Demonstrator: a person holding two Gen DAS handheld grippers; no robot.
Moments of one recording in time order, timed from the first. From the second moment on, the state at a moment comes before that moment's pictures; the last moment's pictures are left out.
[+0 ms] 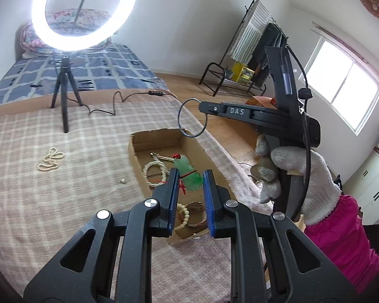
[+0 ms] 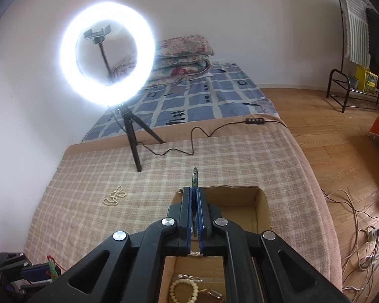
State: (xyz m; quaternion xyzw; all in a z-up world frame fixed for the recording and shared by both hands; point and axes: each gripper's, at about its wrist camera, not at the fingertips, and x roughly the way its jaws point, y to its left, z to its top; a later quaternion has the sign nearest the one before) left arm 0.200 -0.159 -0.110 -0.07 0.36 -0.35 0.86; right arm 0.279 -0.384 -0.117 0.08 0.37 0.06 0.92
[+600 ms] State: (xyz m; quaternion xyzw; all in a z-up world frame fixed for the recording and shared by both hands) left arm 0.221 -0.229 -0.161 -0.03 0.41 -0.35 0.84; right arm 0.305 -0.423 -0.159 0.08 0.41 0.03 0.91
